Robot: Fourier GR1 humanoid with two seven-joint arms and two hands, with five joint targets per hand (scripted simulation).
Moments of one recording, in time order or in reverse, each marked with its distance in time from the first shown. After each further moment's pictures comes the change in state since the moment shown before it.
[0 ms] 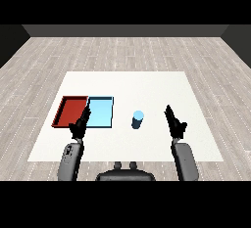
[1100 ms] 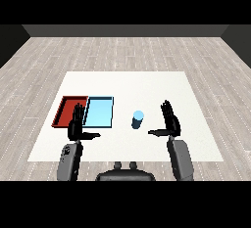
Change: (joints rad) left arm 0.004 -0.024 0.079 0.026 0.131 -0.097 -0.445; right arm -0.058 0.064 -0.031 0.041 -0.117 0.137 -0.278
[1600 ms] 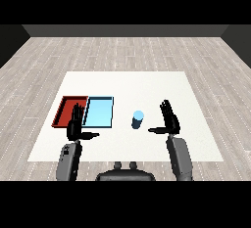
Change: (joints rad) left arm -0.004 0.012 0.012 0.024 0.018 -0.004 -0.014; right arm -0.041 0.002 -0.026 0.066 -0.040 0.013 0.031
